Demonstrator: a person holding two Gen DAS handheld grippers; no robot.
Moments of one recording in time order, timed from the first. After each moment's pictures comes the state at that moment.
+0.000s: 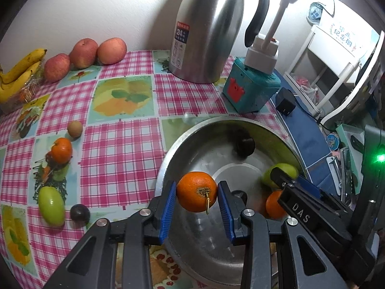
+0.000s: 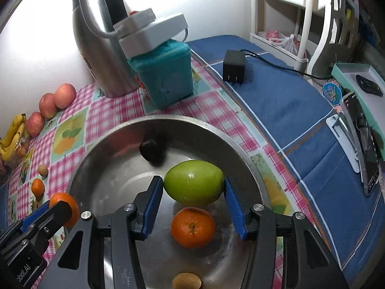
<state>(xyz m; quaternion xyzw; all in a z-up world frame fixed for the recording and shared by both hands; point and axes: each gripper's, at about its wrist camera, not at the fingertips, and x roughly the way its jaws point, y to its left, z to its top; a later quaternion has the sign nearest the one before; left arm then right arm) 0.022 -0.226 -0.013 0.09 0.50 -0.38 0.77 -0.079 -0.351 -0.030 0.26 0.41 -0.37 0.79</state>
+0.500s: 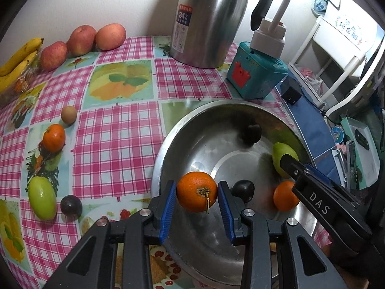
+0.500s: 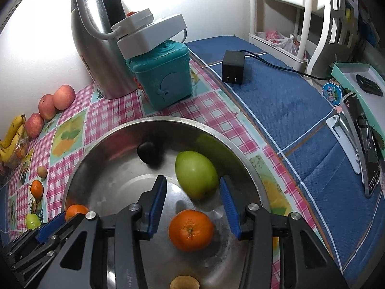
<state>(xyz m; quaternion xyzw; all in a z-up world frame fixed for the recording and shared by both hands) 0.023 -0.228 -0.031 0.09 0.52 -0.37 0.76 -0.079 -0.353 -0.030 0.26 0.41 -0.37 0.80</state>
